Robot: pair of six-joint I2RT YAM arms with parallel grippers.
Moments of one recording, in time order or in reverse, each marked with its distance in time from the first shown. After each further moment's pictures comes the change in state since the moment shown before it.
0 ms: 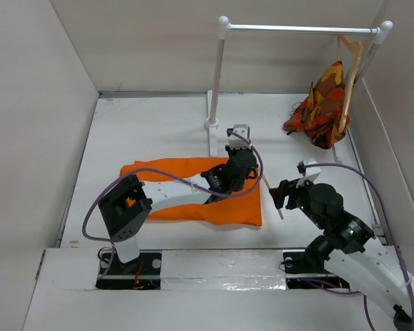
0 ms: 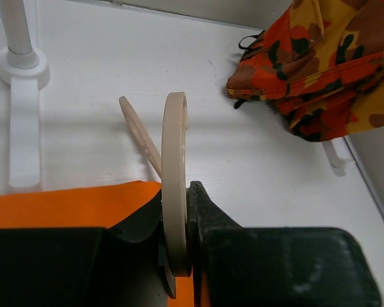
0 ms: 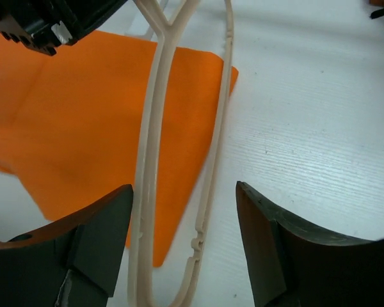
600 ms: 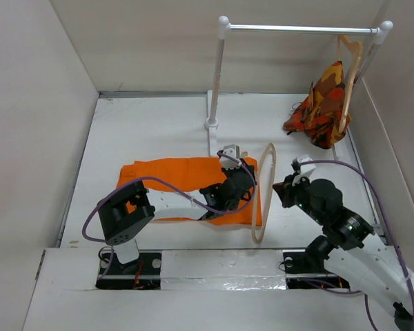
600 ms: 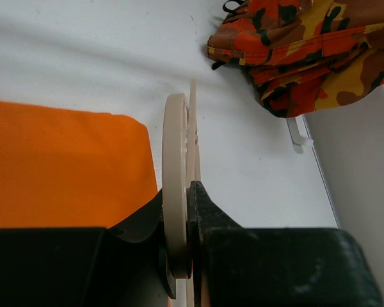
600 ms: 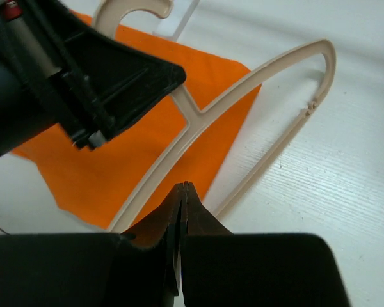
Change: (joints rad) left arm -0.076 -0.039 -0.229 0.173 -0.014 -0.290; right arm -0.001 0.038 0.050 0.017 -0.111 -0.064
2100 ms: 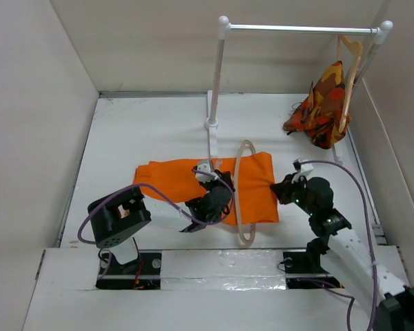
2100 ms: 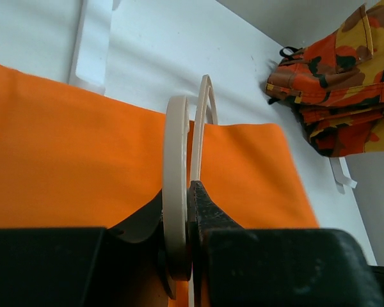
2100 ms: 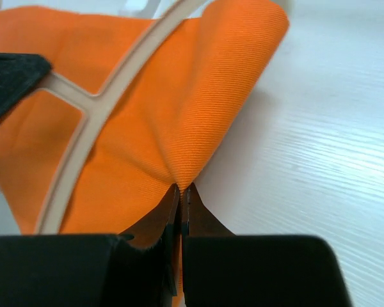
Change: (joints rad) left arm 0.000 -0.049 -0.311 0.275 -0.198 -0.048; right arm -0.331 0.225 -0.324 0.520 -0.352 0.067
